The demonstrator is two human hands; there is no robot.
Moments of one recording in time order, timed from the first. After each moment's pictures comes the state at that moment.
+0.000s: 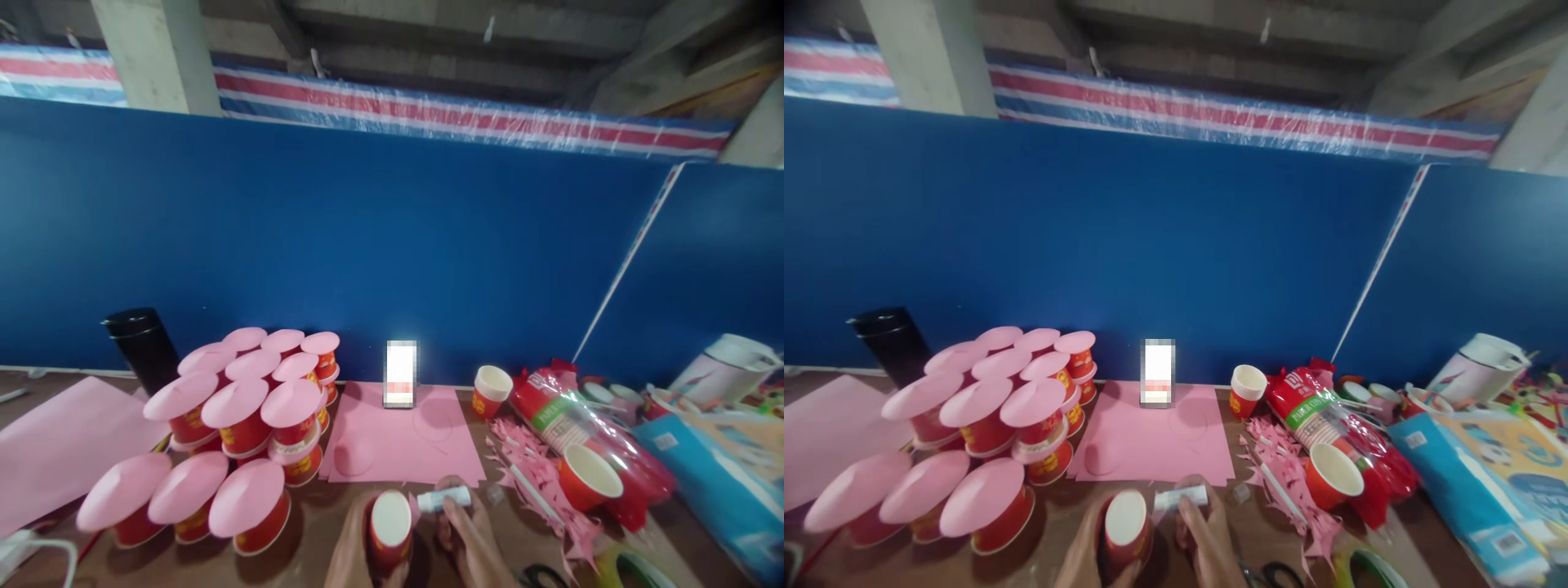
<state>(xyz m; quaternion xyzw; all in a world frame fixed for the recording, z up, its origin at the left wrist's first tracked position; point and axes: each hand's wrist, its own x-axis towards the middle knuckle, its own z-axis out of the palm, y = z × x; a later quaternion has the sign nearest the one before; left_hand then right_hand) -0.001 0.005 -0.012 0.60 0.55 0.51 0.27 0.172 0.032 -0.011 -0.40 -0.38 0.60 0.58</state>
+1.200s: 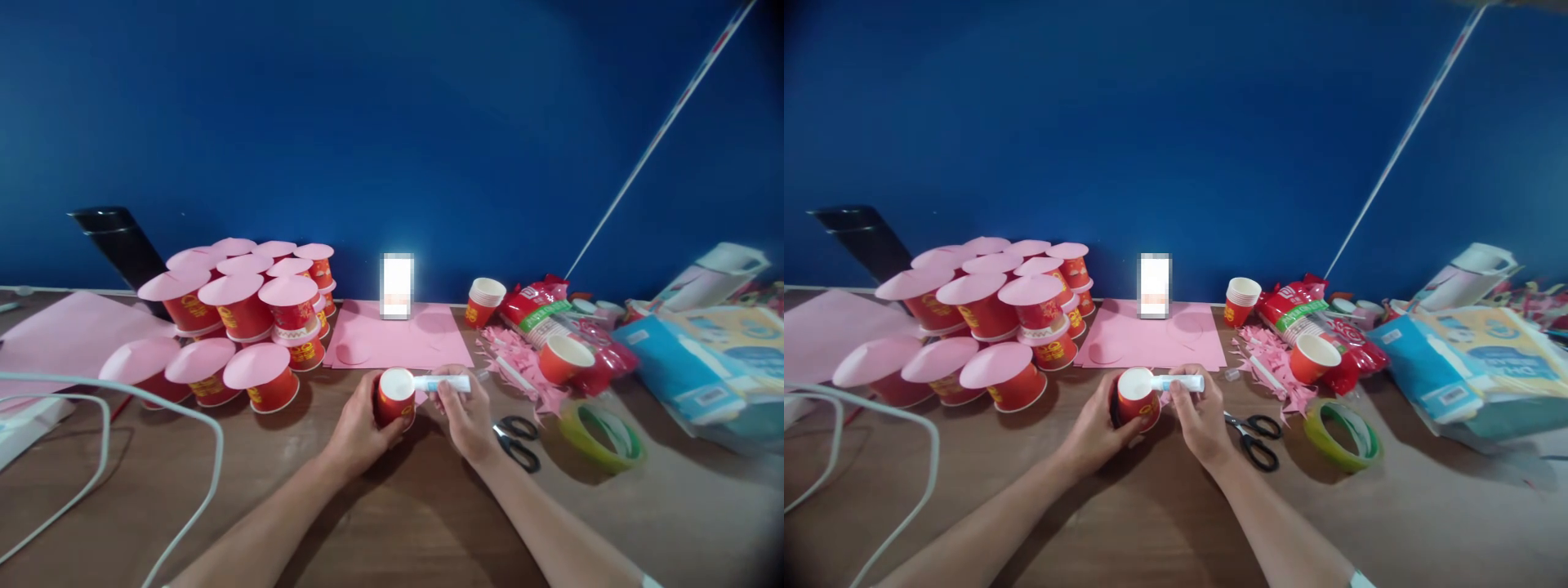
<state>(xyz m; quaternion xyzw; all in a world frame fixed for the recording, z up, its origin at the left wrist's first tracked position) -0.004 -0.005 0.007 0.69 0.50 0.42 0.31 0.170 -0.002 0.018 -0.40 -0.58 0.37 0.60</state>
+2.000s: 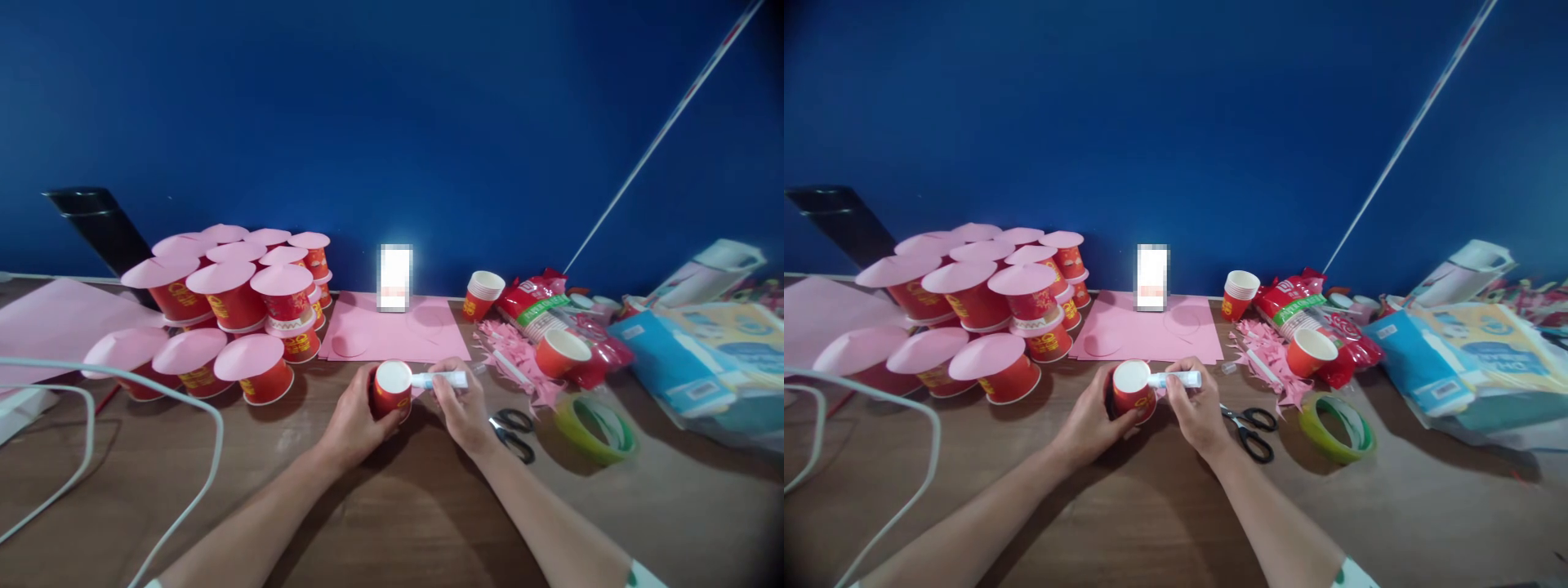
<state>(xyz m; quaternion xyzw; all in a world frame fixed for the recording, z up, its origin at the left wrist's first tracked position) -0.003 -0.004 0.010 0.69 0.52 0.41 0.30 0.173 -0.001 0.022 -0.46 -0.59 0.35 0.57</state>
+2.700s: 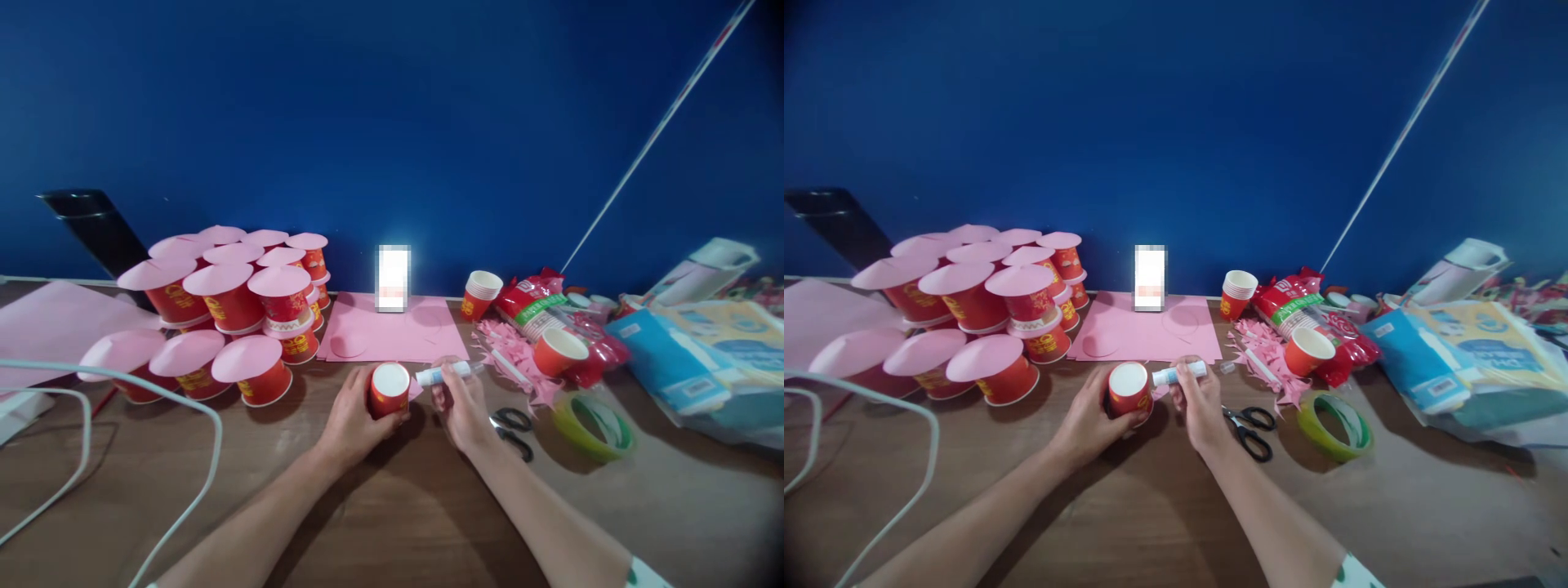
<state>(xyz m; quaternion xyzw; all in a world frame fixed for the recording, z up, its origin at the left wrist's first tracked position) -0.005 -0.002 0.007 0.70 0.52 0.42 0.25 0.169 0.007 0.009 -0.42 -0.42 0.52 0.62</state>
